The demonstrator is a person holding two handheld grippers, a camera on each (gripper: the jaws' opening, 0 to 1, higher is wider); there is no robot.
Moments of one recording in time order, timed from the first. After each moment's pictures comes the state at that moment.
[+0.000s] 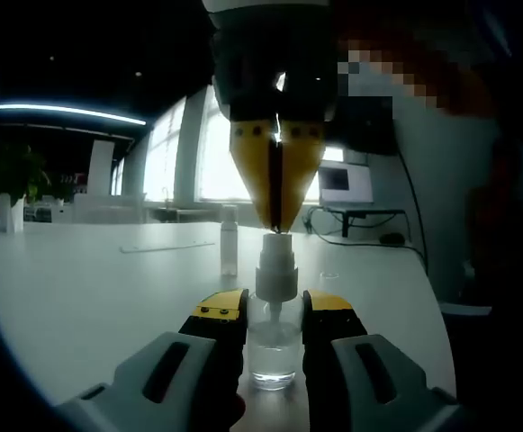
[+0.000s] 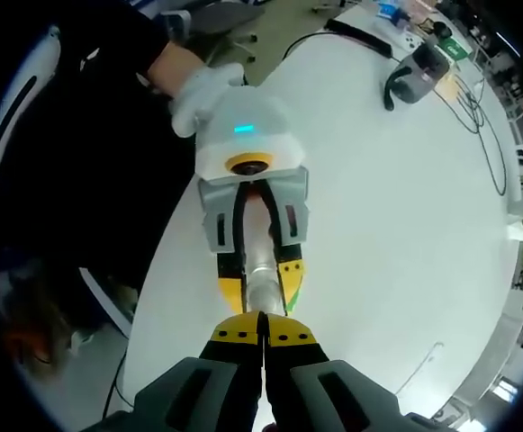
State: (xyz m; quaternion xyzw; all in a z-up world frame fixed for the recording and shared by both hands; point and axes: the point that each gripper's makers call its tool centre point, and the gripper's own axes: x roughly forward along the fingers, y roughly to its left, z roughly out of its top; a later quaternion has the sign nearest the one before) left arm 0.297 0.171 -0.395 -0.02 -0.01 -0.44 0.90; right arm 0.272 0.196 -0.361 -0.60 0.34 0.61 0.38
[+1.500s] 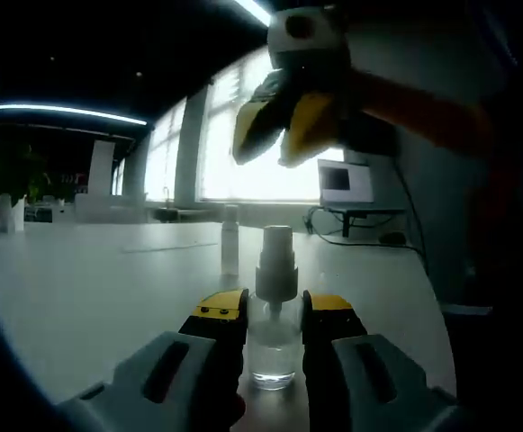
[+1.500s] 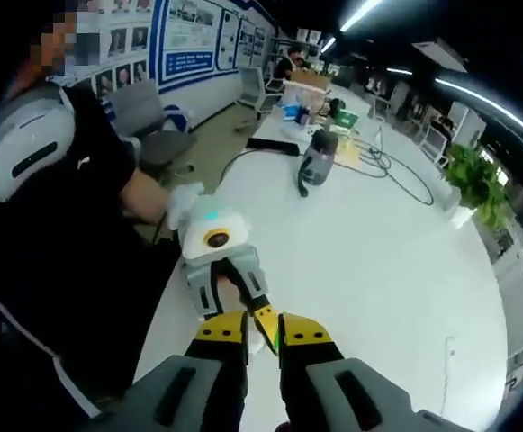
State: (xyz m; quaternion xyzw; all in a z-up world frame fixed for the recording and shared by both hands) left arm 0.298 0.171 -0.395 -0.02 -0.01 -0.43 0.90; right arm 0.286 0.205 -0.319 -0.33 0.20 0.66 0.64
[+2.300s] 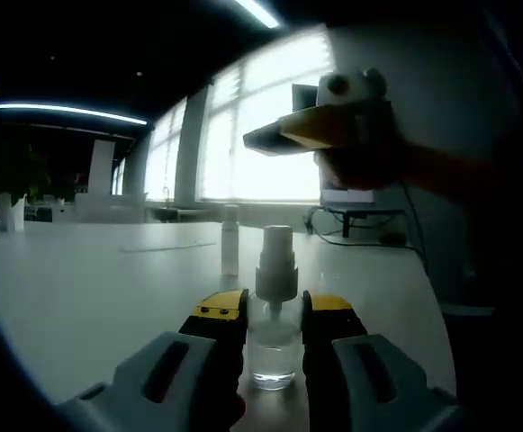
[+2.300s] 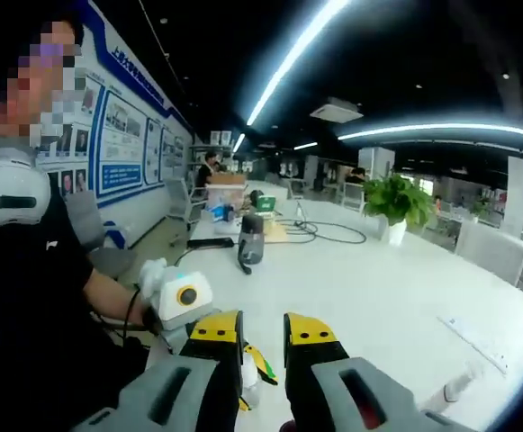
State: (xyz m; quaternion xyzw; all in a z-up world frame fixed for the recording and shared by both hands) left arm 0.298 0.171 -0.395 -0.02 -0.01 -0.43 0.90; right arm 0.299 0.178 -0.297 -0.09 0.07 0.57 0.81
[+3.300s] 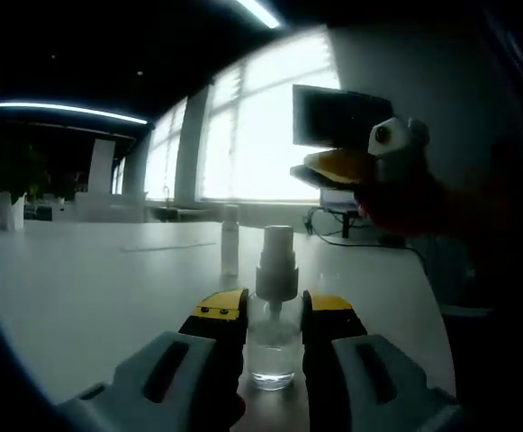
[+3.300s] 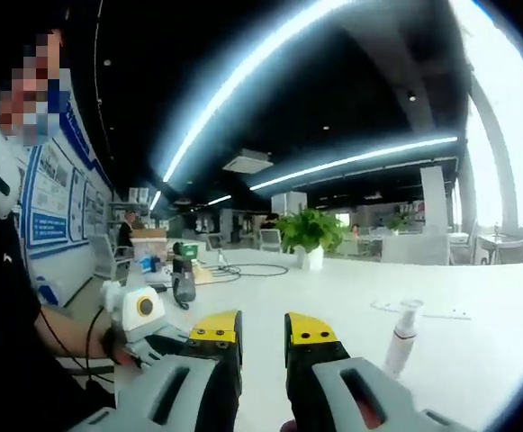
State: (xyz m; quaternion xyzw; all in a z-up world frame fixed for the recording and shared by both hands) left arm 0.297 0.171 -0.395 -0.02 -0.01 -0.43 0.90; right arm 0.298 0.105 -0.305 0.01 -0.01 0.40 0.92
